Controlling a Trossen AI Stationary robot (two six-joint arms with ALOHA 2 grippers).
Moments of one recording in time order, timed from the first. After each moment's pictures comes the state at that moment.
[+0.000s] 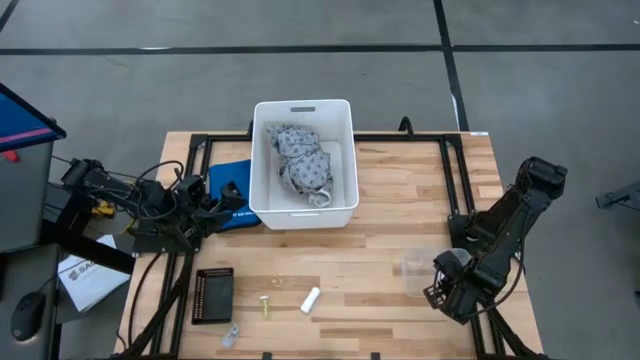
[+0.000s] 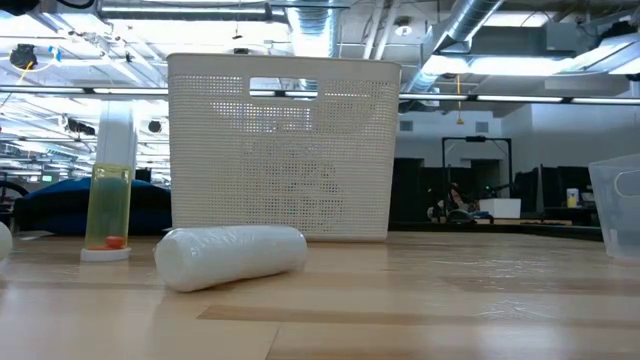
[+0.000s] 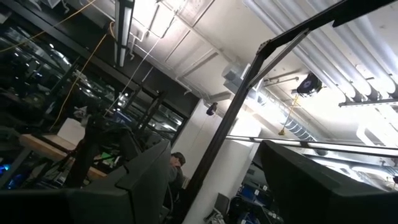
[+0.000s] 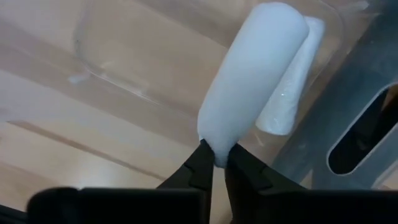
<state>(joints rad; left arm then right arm) -0.37 0.73 0.43 0.93 -0.24 -0.45 1.01 1.36 0.84 -1.03 -0.02 2.12</state>
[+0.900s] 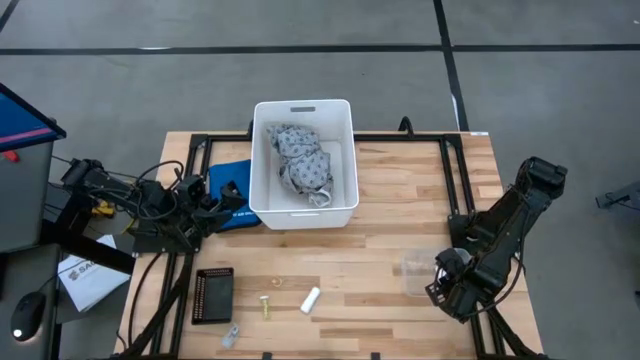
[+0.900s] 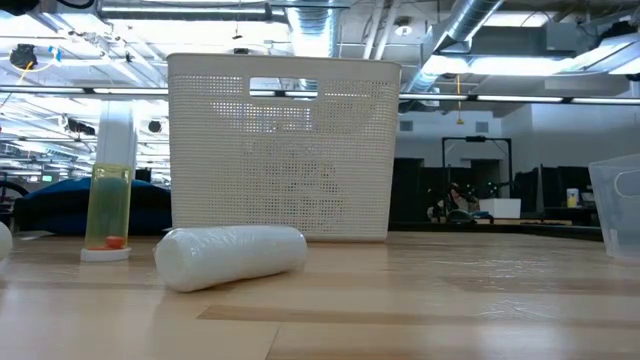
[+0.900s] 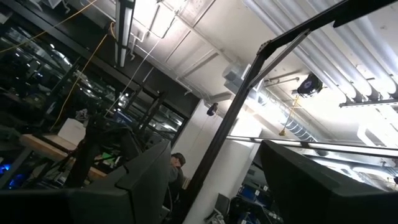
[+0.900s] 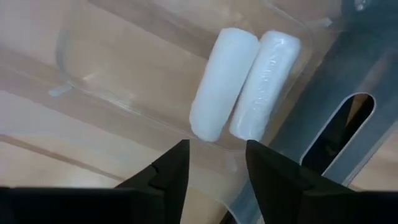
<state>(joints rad) -0.37 0.73 0.43 0.93 -0.24 -0.45 1.01 1.36 0.86 -1.10 -0.01 2.12</state>
